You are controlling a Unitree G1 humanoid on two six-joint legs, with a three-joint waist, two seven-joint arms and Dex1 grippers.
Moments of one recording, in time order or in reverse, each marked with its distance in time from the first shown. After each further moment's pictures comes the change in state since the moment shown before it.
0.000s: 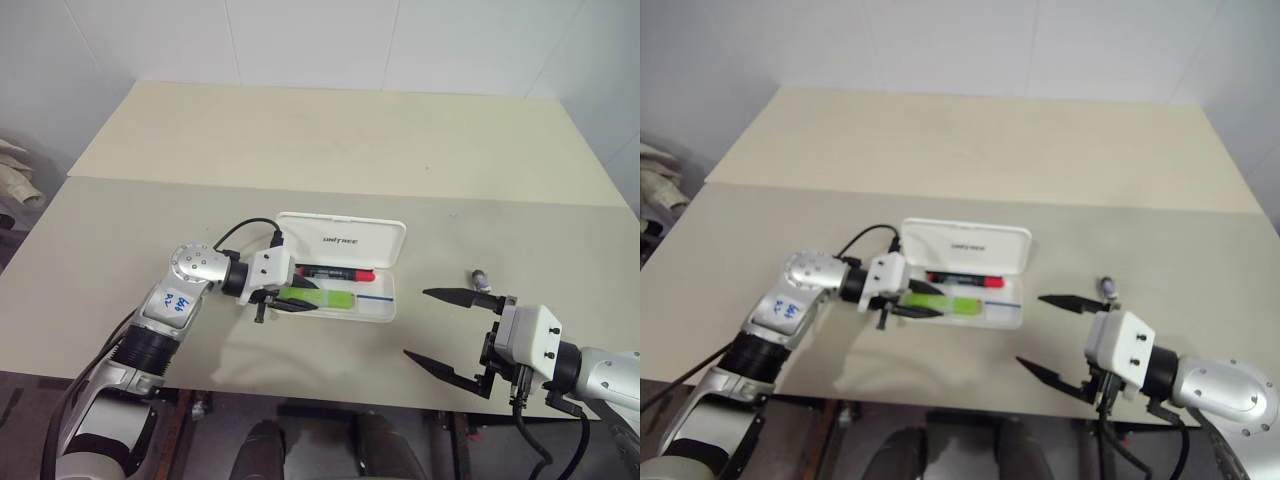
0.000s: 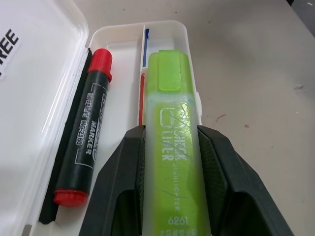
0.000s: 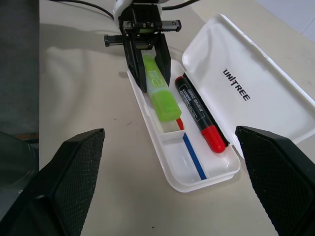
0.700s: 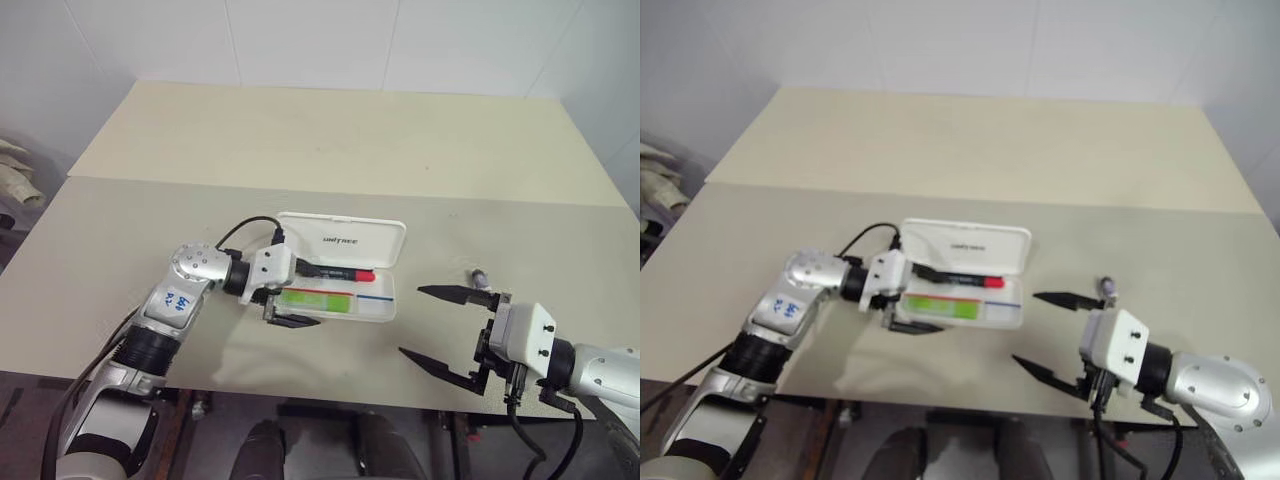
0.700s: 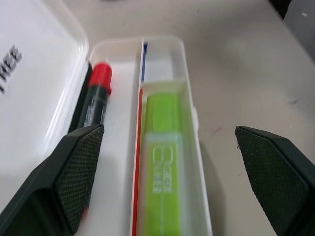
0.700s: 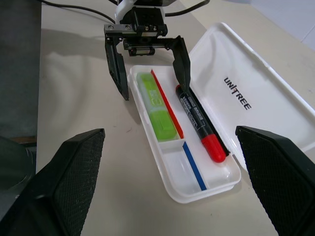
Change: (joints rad) left arm 0.004 -0.008 0.016 -0.044 -0.053 0.031 -0.014; right arm -0.039 0.015 0.030 0.002 -0.012 0.003 -0.006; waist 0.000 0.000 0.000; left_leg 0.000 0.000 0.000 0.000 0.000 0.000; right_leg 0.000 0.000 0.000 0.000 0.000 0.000
